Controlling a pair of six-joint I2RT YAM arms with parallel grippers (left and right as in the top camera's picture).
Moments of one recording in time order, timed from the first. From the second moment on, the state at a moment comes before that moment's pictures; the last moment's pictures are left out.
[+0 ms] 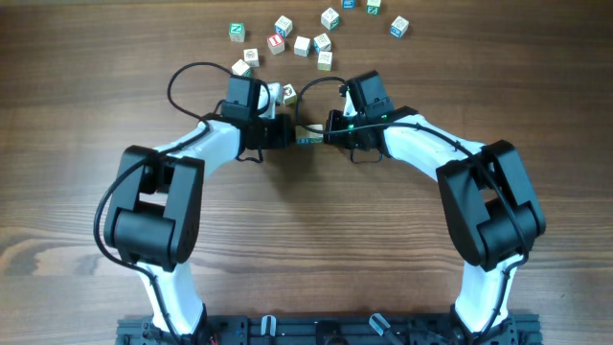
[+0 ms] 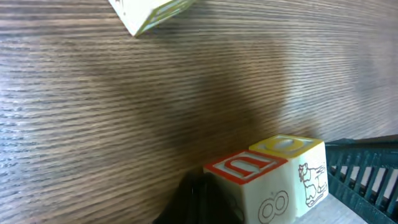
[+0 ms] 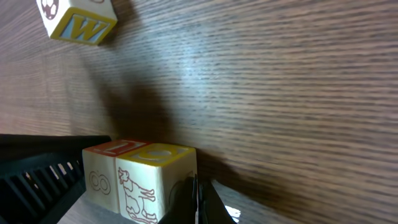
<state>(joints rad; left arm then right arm) -0.26 2.02 1.13 -0.17 0.43 -0.31 0.42 2.04 1.23 -0.22 -0.34 0.58</state>
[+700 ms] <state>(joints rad) -0.26 2.02 1.13 -0.17 0.40 -0.31 0.45 2.04 1.23 -0.24 -0.32 0.58</state>
